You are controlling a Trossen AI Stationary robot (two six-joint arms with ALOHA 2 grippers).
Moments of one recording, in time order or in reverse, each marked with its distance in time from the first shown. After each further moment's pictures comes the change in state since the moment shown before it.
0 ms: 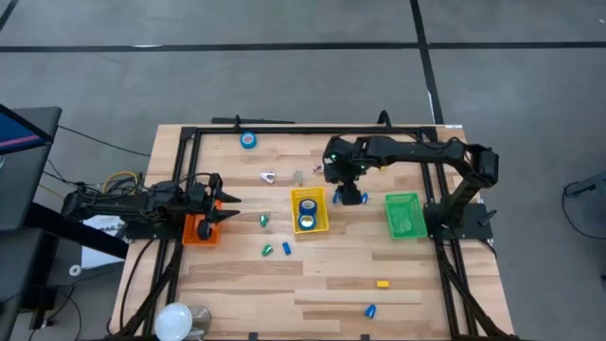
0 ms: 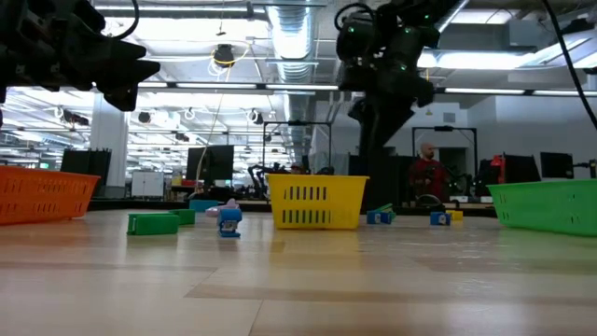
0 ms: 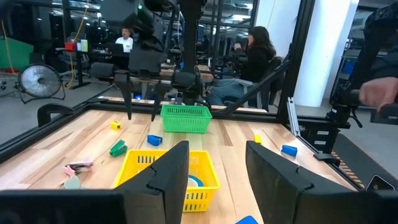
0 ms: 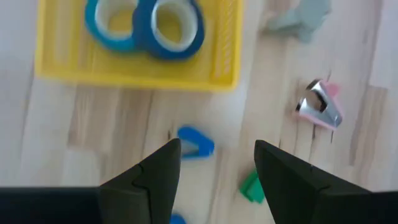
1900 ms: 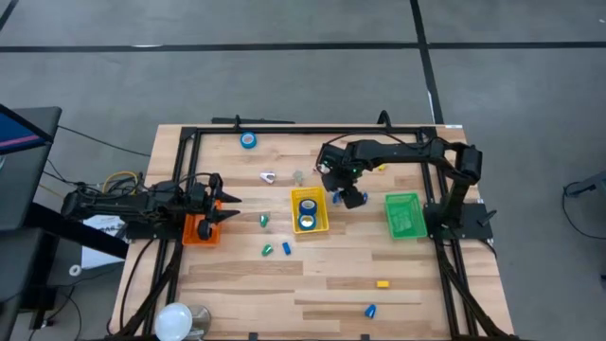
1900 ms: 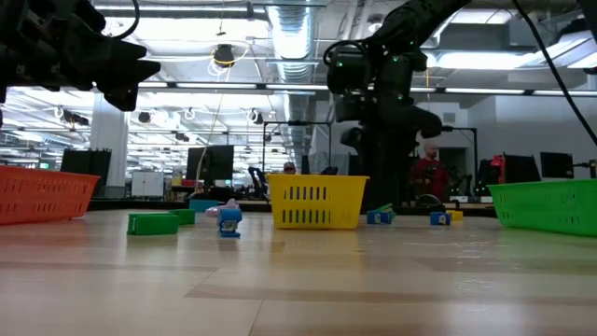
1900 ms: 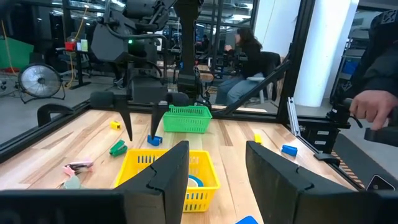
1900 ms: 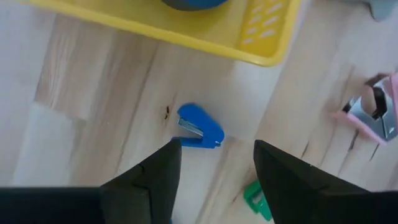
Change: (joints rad) left arm 0.000 0.008 0.000 0.007 0.000 0.000; right arm -0.006 0.132 -0.001 -0.003 -0.003 -0.157
